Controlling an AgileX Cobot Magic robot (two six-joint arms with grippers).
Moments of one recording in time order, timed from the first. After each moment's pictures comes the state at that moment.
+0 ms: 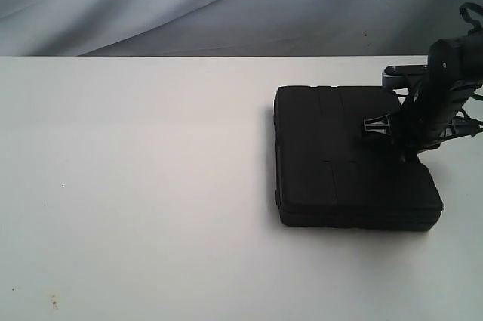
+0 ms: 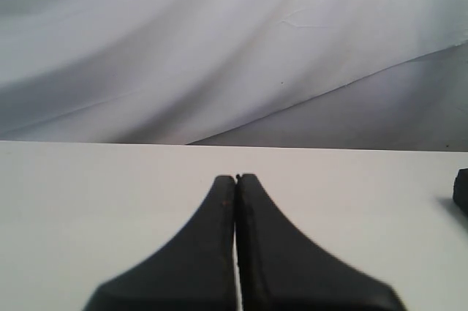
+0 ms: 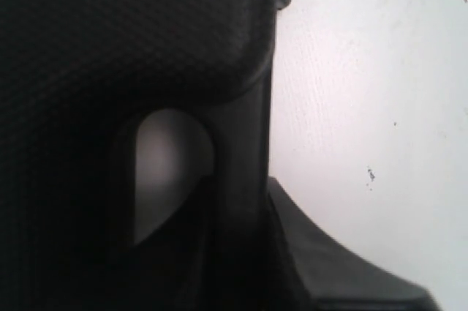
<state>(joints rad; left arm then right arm) -0.06 0.00 0.00 -0.04 0.11 -0.02 0.22 2.11 -1.33 -0.14 0.63 0.21</state>
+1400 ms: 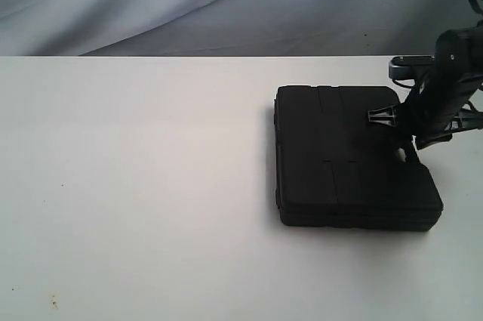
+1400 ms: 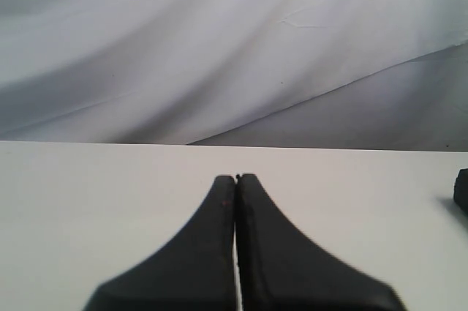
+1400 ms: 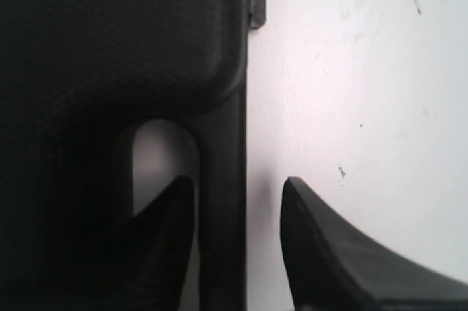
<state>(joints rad) -0.06 0.00 0.00 -0.04 0.11 -0.02 0.22 2.07 -1.33 -0.14 0.63 0.24</state>
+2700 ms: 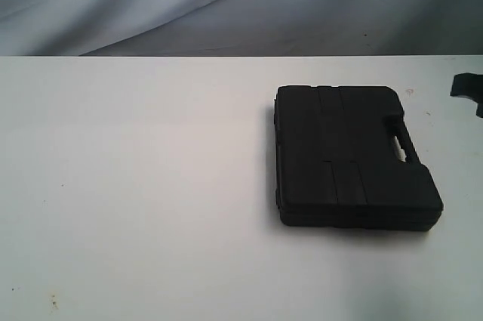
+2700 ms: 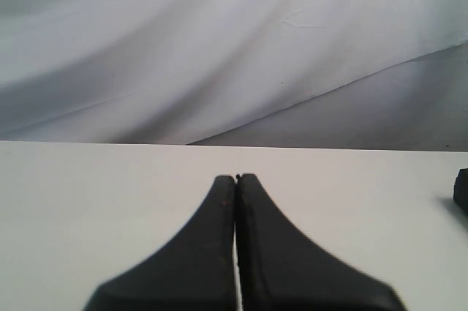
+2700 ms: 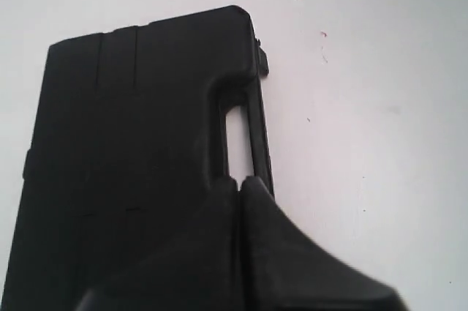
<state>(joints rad) -0.06 0.00 0.00 -0.04 0.11 -0.02 0.22 1.13 -0.72 -0.06 0.42 0.33</state>
